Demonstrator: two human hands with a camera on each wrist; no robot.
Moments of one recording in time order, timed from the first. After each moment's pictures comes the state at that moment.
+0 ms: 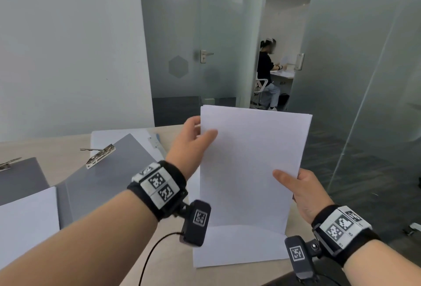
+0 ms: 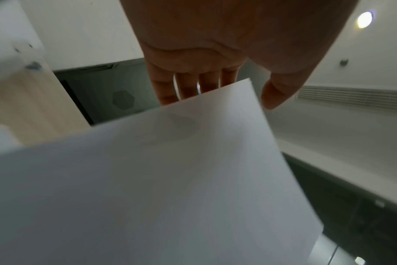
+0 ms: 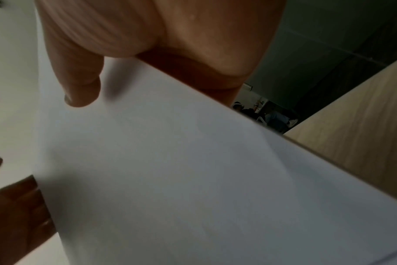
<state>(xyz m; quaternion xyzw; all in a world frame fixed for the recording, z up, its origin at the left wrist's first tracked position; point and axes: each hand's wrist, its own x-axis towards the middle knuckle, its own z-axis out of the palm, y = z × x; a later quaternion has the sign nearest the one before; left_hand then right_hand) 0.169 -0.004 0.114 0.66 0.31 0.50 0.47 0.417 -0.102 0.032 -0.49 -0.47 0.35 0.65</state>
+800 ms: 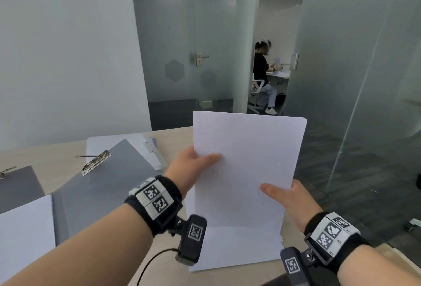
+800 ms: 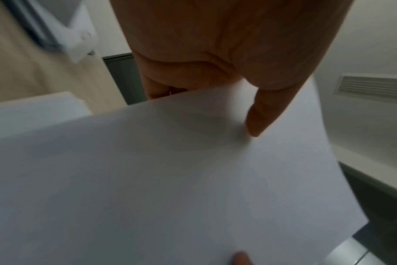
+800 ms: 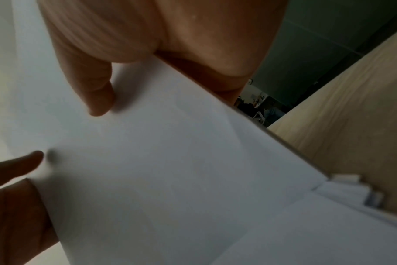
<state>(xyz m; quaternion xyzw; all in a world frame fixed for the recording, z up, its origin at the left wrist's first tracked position) 0.175 -0.004 0.086 0.63 0.34 0.40 0.57 0.408 -0.111 0.022 -0.56 -0.43 0.37 0.60</state>
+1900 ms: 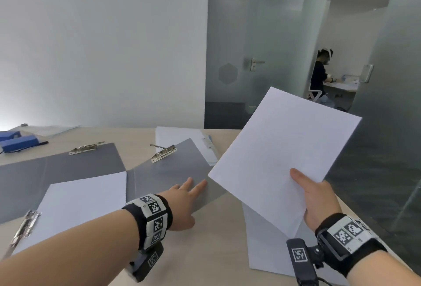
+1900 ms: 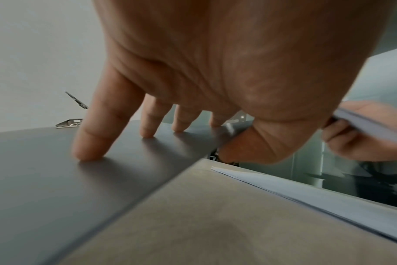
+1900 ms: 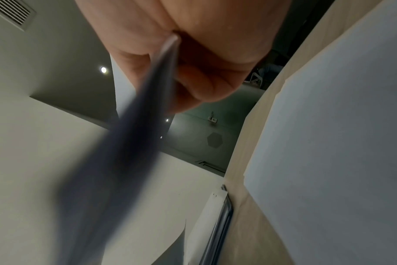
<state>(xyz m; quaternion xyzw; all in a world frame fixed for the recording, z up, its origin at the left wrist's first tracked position) 0.000 0.002 0.024 0.83 0.55 -0.10 0.06 0.312 -0.056 0.045 -0.52 -0.36 0.38 0.67</state>
